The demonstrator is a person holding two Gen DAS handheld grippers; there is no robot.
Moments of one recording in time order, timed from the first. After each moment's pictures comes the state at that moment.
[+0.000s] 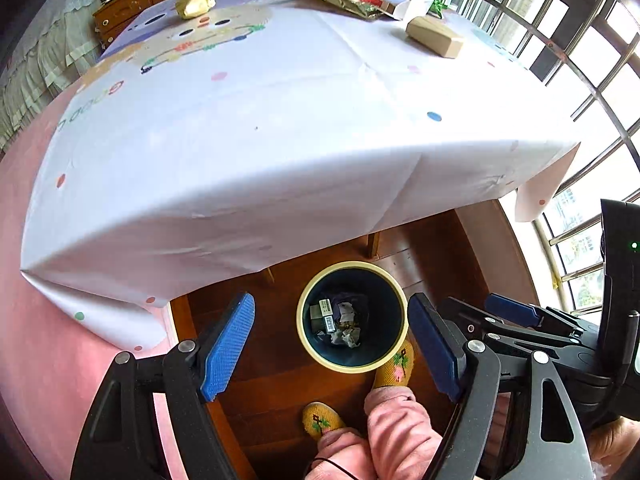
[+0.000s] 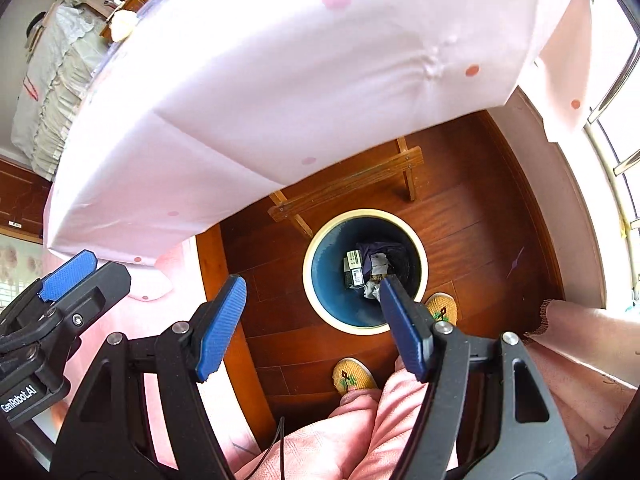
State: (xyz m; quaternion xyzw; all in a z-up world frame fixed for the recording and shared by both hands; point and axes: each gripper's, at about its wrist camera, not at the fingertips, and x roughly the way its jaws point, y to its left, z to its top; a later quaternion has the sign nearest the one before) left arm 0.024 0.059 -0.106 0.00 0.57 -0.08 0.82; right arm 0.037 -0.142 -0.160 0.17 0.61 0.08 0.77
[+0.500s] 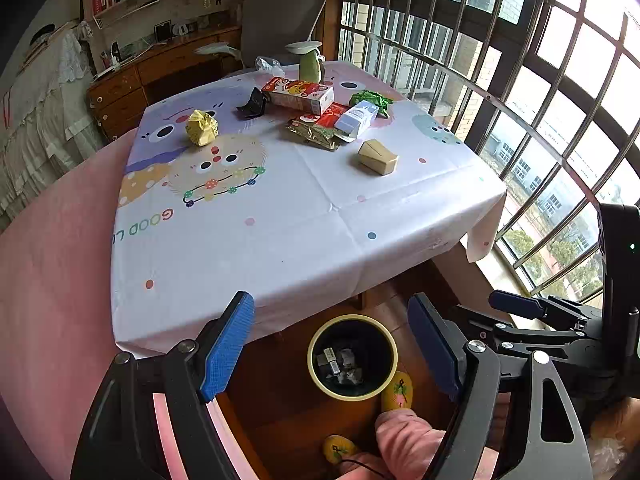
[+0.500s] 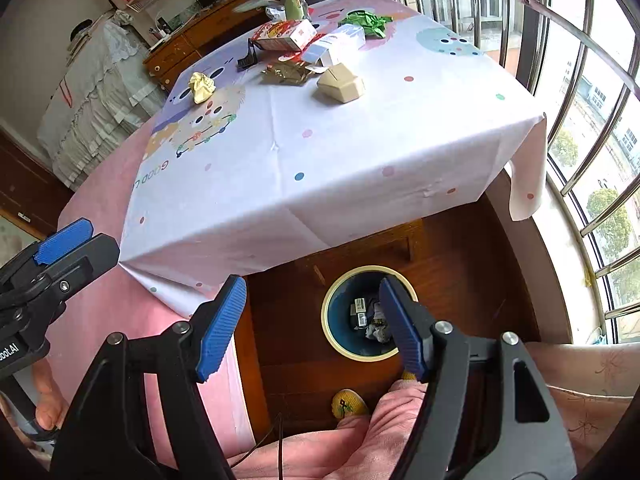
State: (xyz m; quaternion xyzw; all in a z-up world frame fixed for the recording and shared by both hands) left arm -0.008 0.072 0.077 0.04 0.47 -0.13 0.87; right arm 0.004 -0.141 0.006 0.14 0.51 0.09 0.84
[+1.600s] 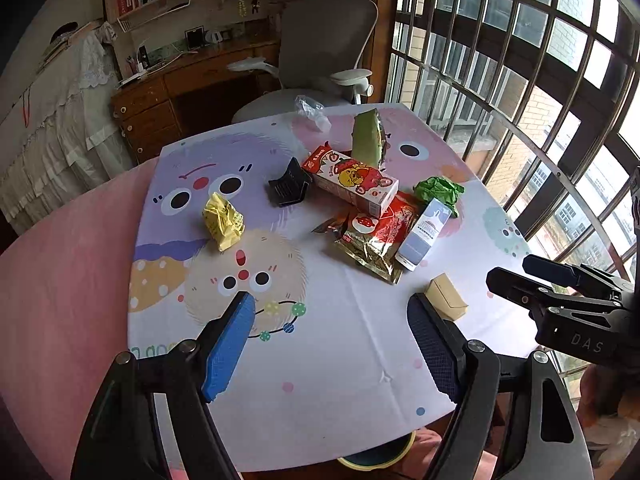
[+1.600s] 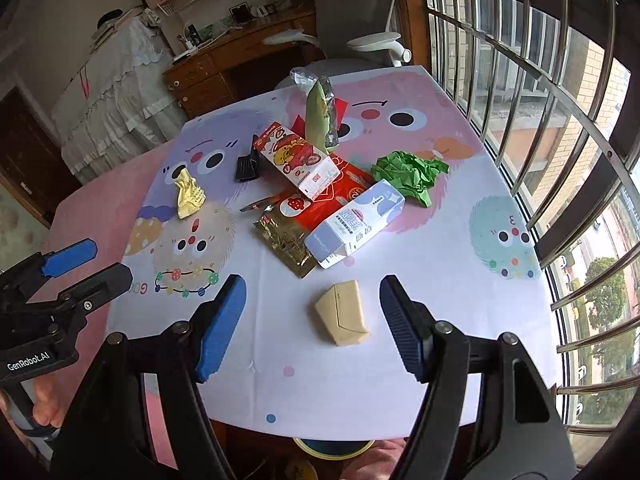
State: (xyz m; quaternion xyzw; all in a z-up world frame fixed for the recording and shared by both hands) left arm 0.244 0.067 0.111 0.01 0.47 -0.04 0.88; right arm 0.289 -0.142 0.064 0.06 0.47 0.15 0.87
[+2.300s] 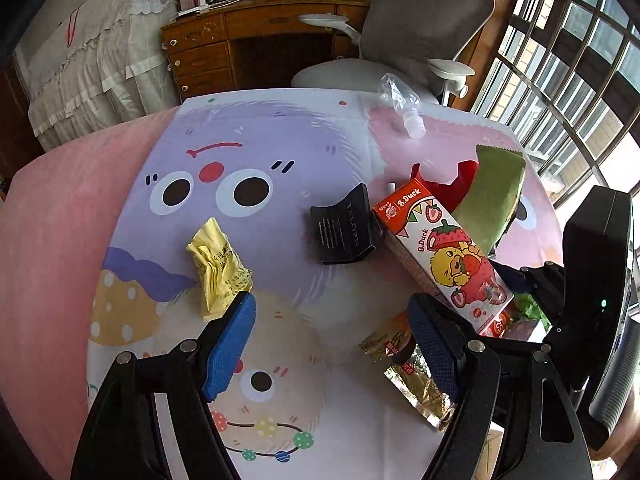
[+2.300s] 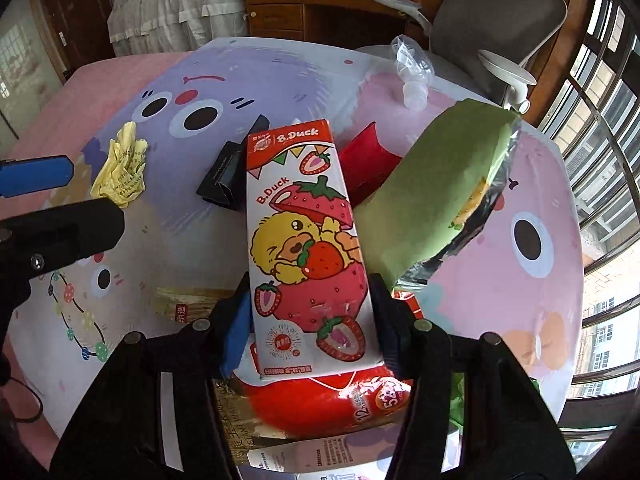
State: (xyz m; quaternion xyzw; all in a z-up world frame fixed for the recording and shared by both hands) left arm 0.442 0.098 0.018 -0.08 0.51 0.08 0.85; right arm 0.502 -0.025 -0.058 -0.15 0.49 0.27 0.82
